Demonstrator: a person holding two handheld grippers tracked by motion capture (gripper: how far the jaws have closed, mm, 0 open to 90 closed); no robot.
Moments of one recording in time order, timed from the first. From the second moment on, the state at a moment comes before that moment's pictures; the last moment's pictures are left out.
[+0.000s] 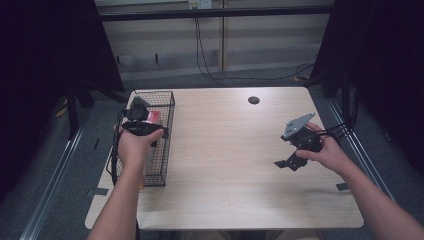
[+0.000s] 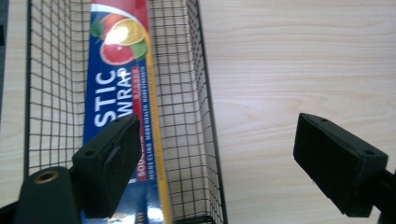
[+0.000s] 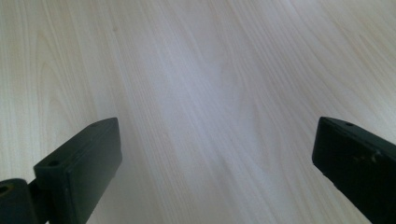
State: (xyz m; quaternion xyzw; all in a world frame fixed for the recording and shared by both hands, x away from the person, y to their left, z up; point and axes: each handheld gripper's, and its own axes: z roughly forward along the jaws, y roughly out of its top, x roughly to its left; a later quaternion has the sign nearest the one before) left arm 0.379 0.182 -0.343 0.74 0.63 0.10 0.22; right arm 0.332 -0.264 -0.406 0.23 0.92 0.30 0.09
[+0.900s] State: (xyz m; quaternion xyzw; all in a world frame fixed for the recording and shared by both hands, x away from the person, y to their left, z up) left arm 0.367 0.124 -0.345 0.78 0.56 0.07 0.26; right arm 0.330 -0.266 -0.410 0.23 0.92 0.30 0.09
